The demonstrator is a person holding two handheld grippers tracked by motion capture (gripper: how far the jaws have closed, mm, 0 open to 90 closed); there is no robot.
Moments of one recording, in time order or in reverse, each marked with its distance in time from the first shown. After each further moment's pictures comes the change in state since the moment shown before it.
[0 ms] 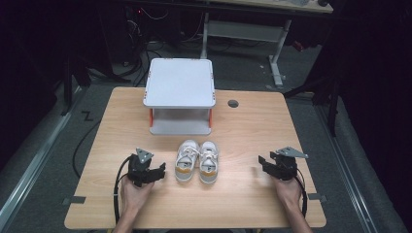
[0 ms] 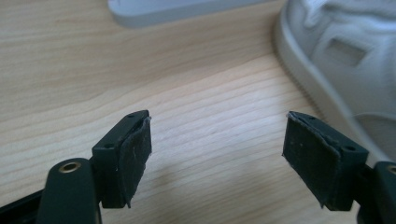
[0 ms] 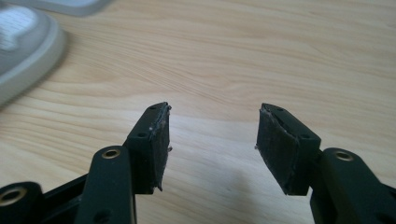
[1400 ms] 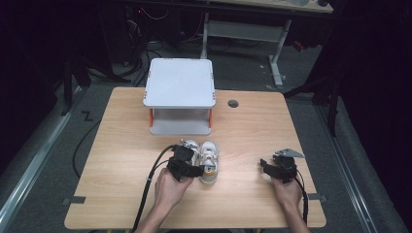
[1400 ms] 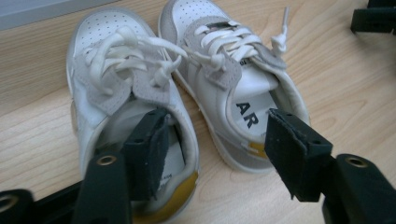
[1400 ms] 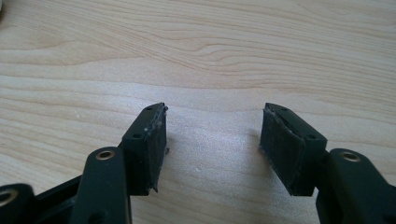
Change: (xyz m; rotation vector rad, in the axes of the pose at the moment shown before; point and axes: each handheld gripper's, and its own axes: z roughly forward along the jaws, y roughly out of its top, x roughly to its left) left arm -0.108 0.075 0.002 0.240 -0.237 -0.004; right arm -0.009 -0.011 0.014 0.082 -0.056 0.005
